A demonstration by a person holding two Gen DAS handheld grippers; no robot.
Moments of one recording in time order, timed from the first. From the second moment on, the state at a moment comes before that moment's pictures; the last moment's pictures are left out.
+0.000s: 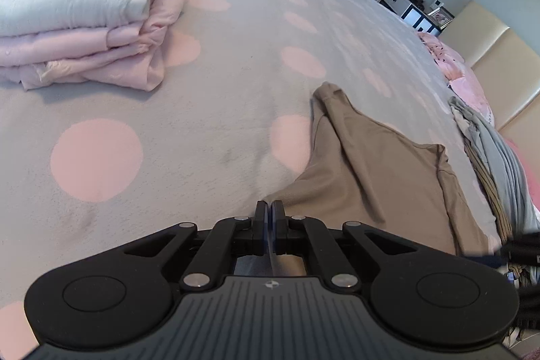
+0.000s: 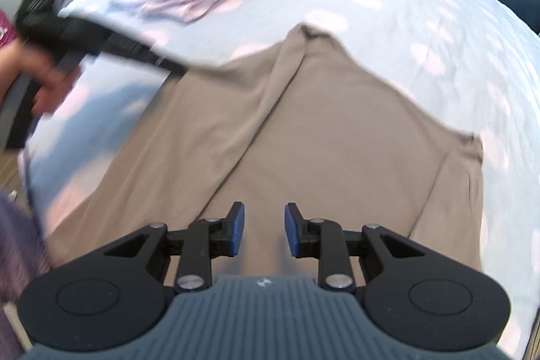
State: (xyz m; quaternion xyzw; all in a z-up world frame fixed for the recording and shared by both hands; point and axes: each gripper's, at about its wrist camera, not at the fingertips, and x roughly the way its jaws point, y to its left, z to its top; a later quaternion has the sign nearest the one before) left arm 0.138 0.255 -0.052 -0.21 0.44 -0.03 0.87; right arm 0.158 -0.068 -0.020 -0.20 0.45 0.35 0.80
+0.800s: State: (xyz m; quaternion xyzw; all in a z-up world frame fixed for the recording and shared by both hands) left arm 0.149 0.254 -0.070 -0.22 0.47 -0.04 0.86; right arm 0.341 0.044 -0.055 -0.12 0.41 0.29 0.85
